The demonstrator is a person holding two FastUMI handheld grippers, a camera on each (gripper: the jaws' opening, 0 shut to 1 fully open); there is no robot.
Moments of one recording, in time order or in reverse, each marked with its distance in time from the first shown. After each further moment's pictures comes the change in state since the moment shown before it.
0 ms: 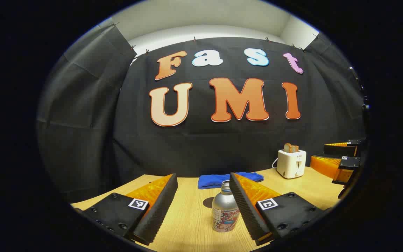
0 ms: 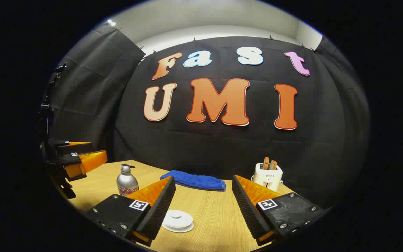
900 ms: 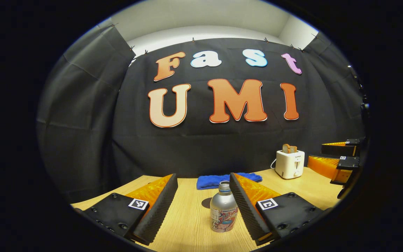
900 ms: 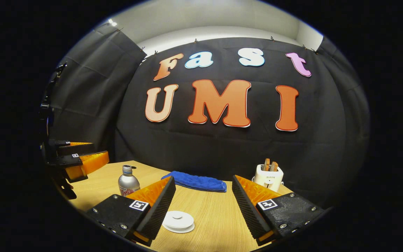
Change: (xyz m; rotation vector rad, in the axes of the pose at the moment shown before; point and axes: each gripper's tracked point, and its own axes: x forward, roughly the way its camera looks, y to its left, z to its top) left arm -0.002 -0.003 0.001 -0.004 -0.005 -0.009; right arm 0.001 0.006 0.000 -0.007 0.000 0.016
